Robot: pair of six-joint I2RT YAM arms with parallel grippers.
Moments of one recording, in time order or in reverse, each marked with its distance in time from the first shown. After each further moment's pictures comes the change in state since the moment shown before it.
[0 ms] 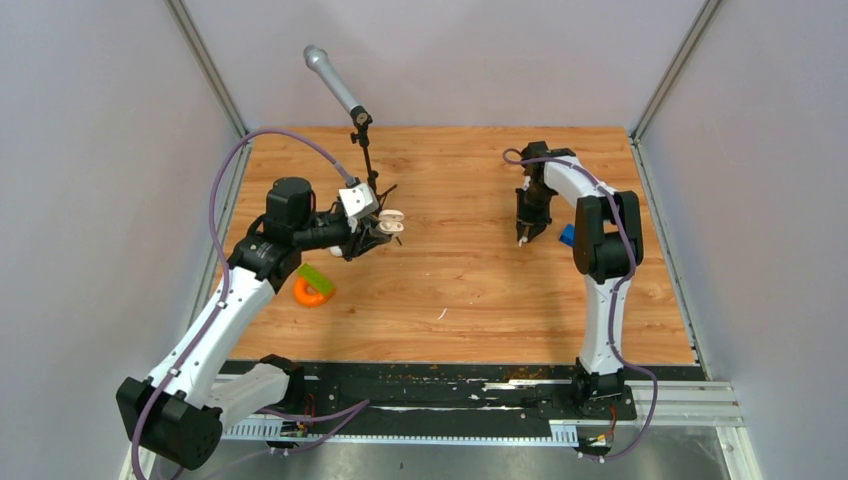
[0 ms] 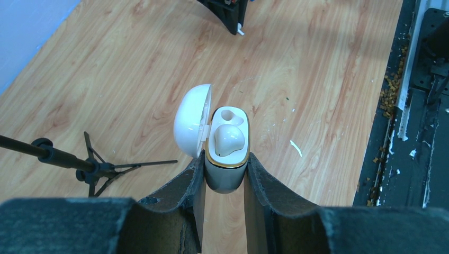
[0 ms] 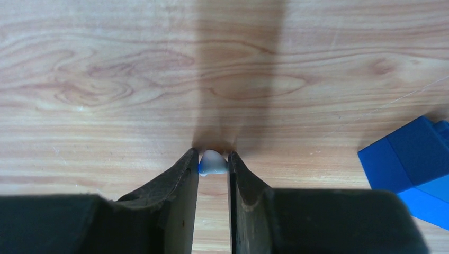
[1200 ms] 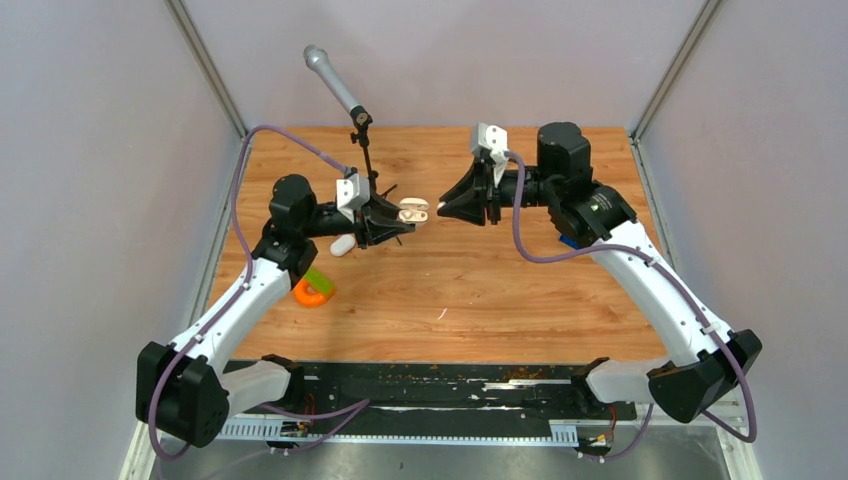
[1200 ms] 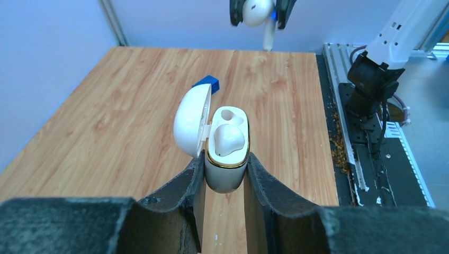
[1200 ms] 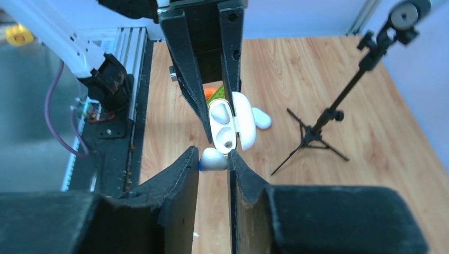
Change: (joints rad) left arm 0.001 0.115 -0.129 0.700 0.330 -0.339; right arm 0.362 -0.917 -0.322 0.638 -0.855 -0.483
